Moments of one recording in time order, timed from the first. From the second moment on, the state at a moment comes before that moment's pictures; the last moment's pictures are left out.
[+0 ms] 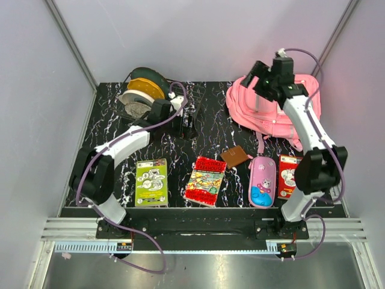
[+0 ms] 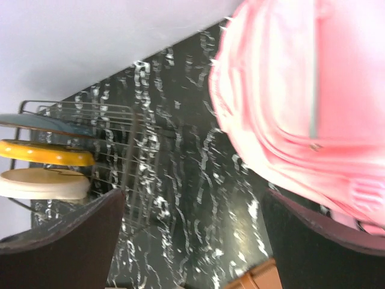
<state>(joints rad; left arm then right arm) -0.46 1.62 1.15 -0.17 0.34 -0.22 0.16 1.79 1.76 -0.50 -0.12 0.58</state>
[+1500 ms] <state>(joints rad) -0.40 1.74 1.23 -0.13 0.34 -0.31 -0.06 1.78 1.16 -0.29 -0.25 0.96</state>
